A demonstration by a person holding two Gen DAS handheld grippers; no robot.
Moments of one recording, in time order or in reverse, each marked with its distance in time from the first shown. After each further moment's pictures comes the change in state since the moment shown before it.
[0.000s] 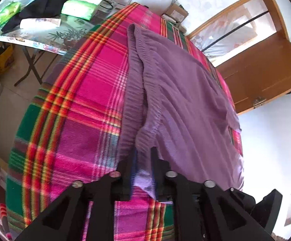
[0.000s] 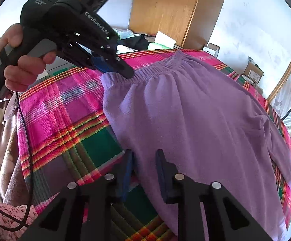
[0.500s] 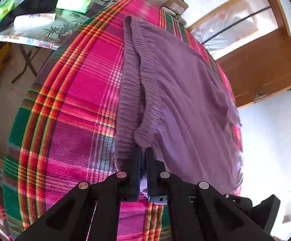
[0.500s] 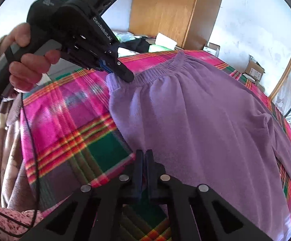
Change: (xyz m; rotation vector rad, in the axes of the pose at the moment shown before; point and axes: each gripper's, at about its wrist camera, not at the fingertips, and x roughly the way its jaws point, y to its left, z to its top) left arm 0.007 0.001 0.009 -0.009 0.042 0.003; right arm -0.004 0.008 0.000 0.020 -0.022 0.042
